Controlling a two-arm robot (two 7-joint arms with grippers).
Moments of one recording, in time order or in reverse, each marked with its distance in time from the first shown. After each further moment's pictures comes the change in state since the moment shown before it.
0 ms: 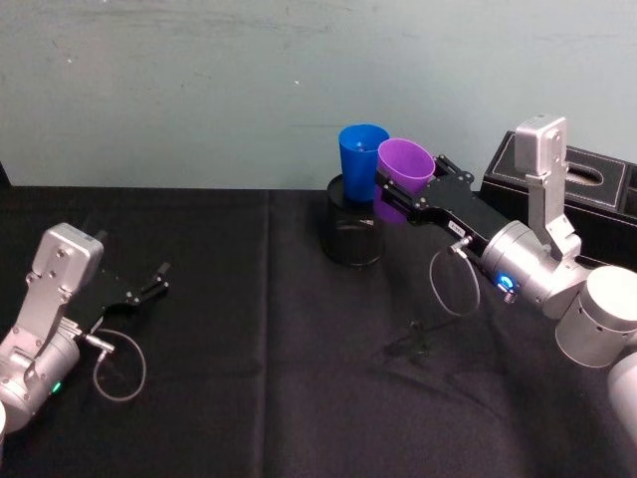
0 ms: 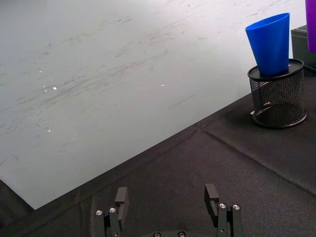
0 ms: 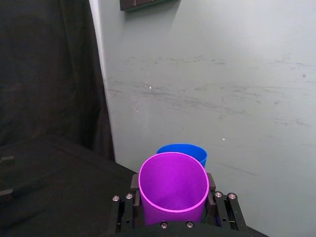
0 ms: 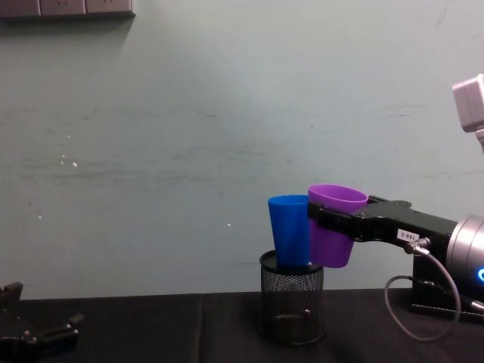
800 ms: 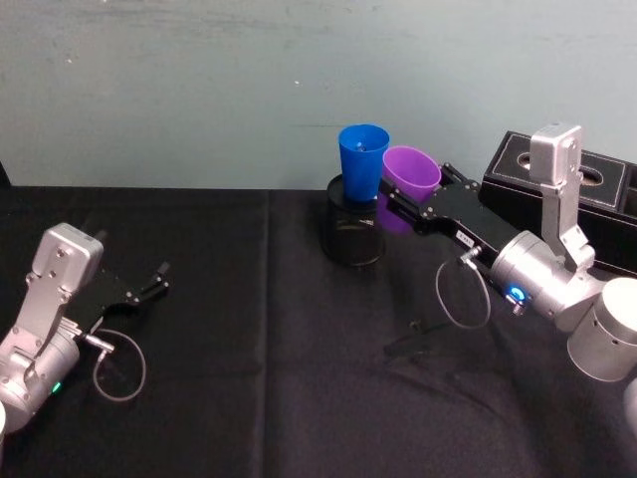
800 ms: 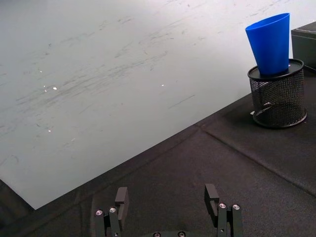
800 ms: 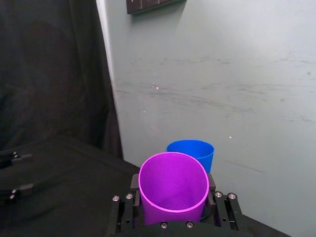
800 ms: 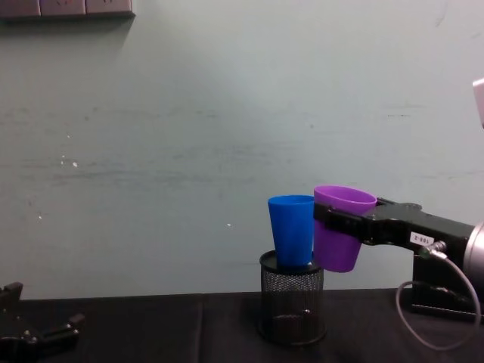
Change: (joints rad) left arm 0.000 0.000 0.000 0.000 0.000 0.000 0.000; right arm -0.061 0.042 -0.002 -0.096 0.047 0.031 0.011
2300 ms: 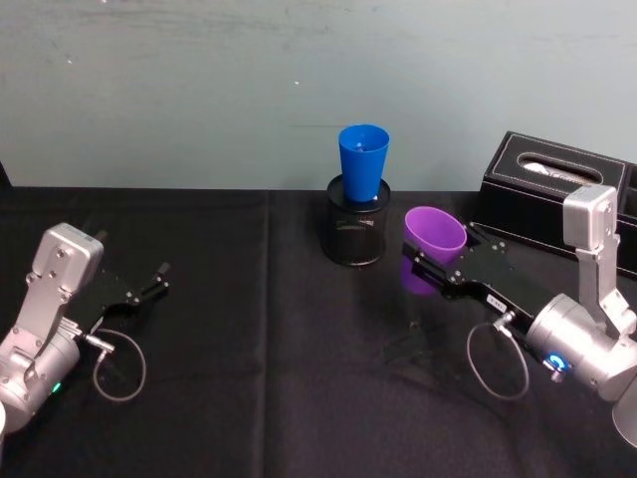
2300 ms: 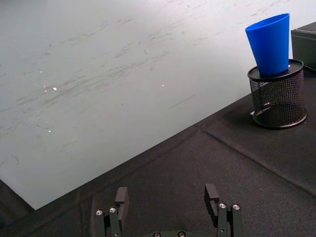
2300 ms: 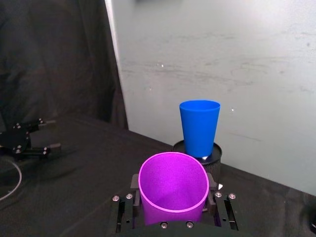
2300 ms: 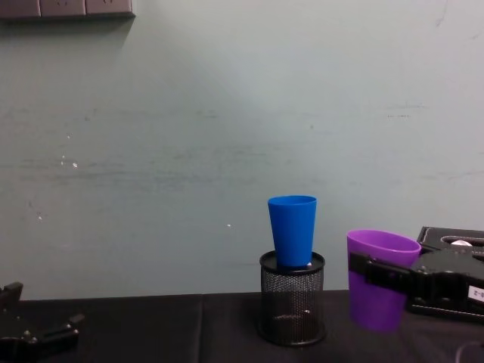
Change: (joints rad) left arm 0.000 0.000 0.000 0.000 0.000 0.000 0.000; right arm -0.214 0.134 0.004 -0.244 0.044 0.059 -0.042
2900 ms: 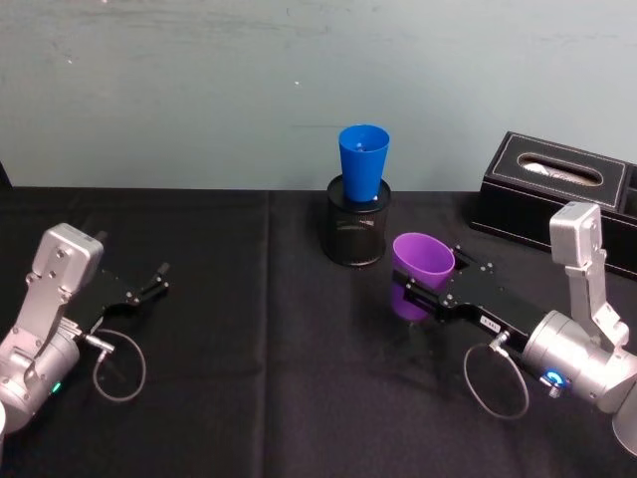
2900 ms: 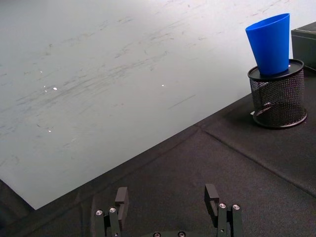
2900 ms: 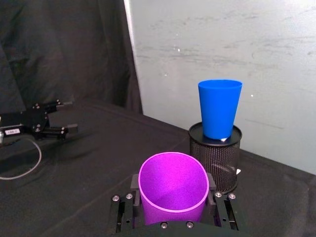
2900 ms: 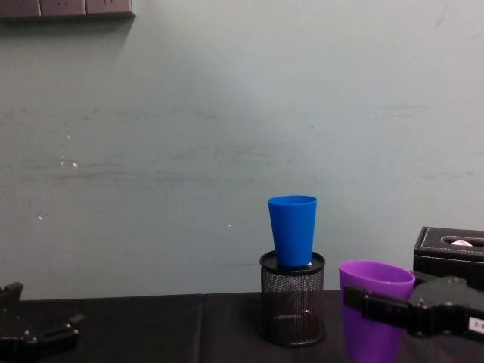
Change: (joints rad) left arm 0.000 0.000 0.000 0.000 0.000 0.000 0.000; right arm 0.009 0.024 -0.041 0.038 0.019 0.005 0.063
